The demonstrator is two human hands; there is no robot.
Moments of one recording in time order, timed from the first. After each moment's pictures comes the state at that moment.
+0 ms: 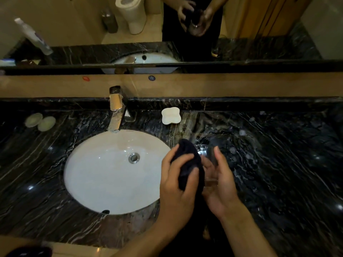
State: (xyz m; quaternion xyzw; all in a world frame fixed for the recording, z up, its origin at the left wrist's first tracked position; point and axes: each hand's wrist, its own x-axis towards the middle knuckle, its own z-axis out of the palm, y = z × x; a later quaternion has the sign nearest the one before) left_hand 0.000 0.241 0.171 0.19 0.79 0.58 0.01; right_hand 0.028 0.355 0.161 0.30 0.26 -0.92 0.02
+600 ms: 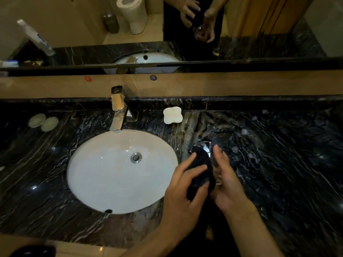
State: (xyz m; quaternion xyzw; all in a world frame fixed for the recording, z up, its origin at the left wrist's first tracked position) left_hand 0.011 0.233 0.165 0.23 0.80 0.55 0.07; right_hand 0.020 0.360 0.150 0.37 0.24 -0.90 -0.06
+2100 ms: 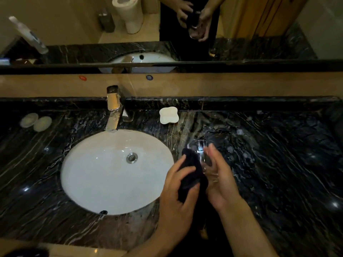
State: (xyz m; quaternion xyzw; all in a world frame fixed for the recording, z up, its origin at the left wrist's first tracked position) left_hand 0.017 0.232 0.156 0.19 0.77 0.60 0.07; right_hand 0.024 0.359 0.168 0.31 0.29 -0.90 -0.01
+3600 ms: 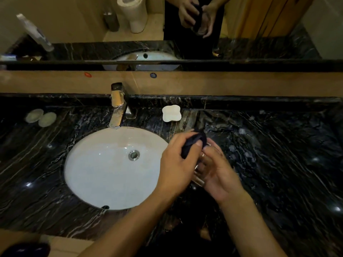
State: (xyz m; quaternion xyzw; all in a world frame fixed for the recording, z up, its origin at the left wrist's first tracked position) left_hand -0.036 0.259 0.196 0.18 0.78 0.59 0.11; right_hand 0.018 0.358 0.174 0.33 0.28 -0.90 -0.04
